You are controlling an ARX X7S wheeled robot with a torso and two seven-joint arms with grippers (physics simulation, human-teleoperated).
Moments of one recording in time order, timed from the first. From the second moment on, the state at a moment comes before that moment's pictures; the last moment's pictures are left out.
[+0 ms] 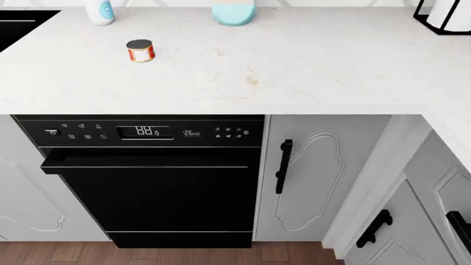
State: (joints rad) left arm -1.50 -0.71 -0.02 0.39 -2.00 -1.16 -0.90; right arm 2.35 0.02 -0.02 1.16 0.01 0.90 -0.16
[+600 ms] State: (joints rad) left arm -1.61 -0.72 0.01 0.39 -2.04 -1.16 -0.89; right arm 2.34 0.02 -0.02 1.16 0.01 0.90 -0.16
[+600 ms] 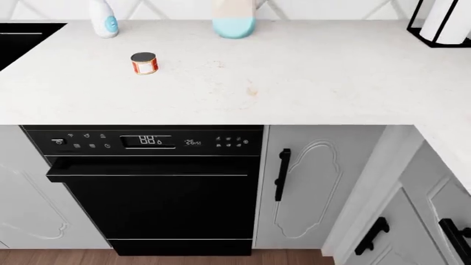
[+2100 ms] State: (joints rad) left arm -1.78 -0.77 0.17 0.32 -2.23 -1.10 -0.98; right arm 2.35 0.02 -0.02 1.16 0.01 0.90 -0.16
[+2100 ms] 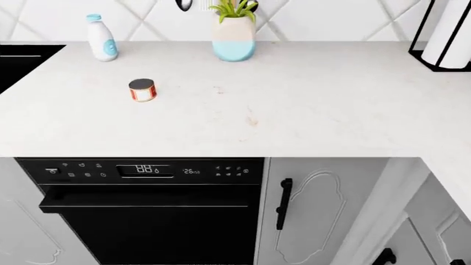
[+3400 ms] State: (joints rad) left arm -1.87 -0.77 0.24 0.27 -2.32 -1.06 -1.00; right arm 2.35 0.02 -0.02 1.16 0.01 0.90 -0.16
